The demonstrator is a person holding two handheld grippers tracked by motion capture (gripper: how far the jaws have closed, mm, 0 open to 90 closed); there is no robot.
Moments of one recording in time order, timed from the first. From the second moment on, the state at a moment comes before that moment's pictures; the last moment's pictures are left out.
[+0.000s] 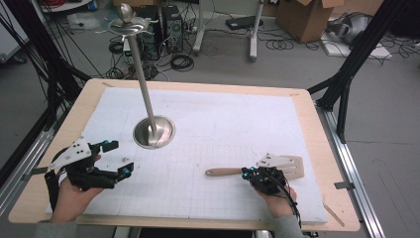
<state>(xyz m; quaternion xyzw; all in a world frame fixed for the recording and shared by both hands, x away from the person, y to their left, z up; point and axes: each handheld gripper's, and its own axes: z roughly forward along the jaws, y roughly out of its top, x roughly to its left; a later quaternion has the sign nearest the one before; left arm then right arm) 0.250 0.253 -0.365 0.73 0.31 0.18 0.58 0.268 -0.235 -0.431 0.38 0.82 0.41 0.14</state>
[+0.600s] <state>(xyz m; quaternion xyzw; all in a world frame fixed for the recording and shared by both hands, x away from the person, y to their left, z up) 0.246 0.258 -0.366 0.73 0.31 0.19 0.58 0.275 -0.213 -0.446 0.34 0.85 0.38 0.11</state>
